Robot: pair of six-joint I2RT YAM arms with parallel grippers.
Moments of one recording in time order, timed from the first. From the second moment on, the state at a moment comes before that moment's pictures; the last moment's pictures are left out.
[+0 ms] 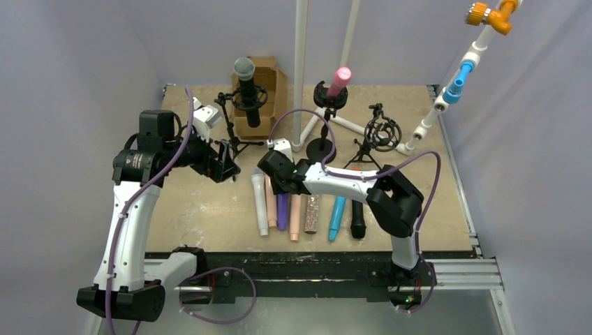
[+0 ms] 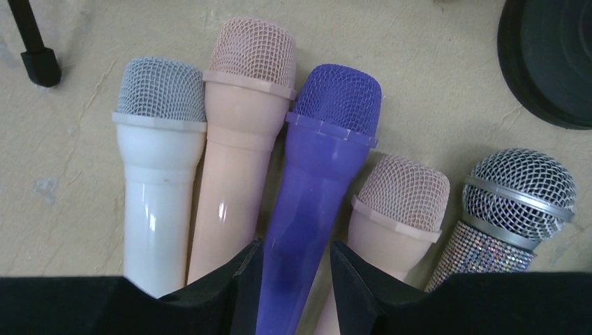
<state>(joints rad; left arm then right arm) -0.07 1.05 1.34 -1.06 0.63 0.21 1.02 1.92 1.40 -0.49 0.42 0.62</state>
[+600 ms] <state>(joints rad) -0.07 1.05 1.33 -1.09 0.65 0.23 1.01 2.03 1.40 -0.44 0.43 0.67</state>
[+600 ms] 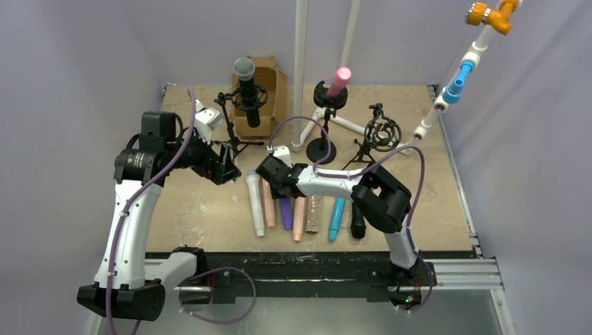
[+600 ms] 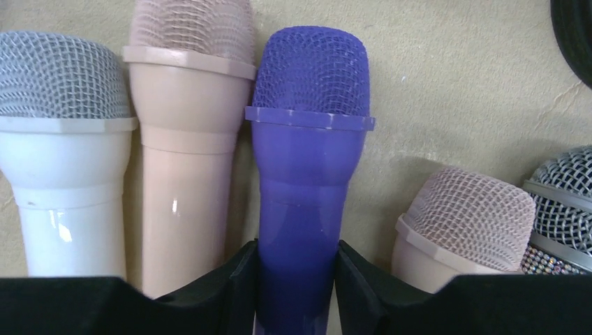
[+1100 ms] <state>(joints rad) -0.07 1.07 1.29 -1.09 0.75 0.22 1.02 1.71 1.40 -0.41 0.49 0.68</state>
